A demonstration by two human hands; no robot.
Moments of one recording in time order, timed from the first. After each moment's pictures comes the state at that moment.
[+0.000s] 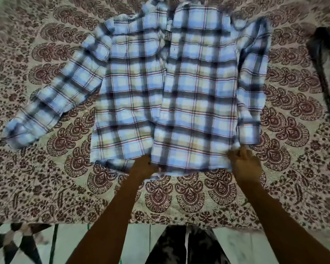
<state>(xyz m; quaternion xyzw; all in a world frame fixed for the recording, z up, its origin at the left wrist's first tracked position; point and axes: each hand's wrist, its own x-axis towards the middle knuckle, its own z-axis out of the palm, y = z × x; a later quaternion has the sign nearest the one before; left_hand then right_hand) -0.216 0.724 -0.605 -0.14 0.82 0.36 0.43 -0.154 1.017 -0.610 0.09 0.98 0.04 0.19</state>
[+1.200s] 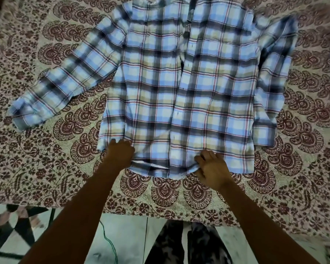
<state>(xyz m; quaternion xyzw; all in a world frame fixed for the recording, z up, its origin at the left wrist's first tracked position) -0.242 0.636 -0.603 0.20 0.89 -0.21 0.36 -0.164 0.929 -0.628 -0.17 0.96 -0.02 0.22</state>
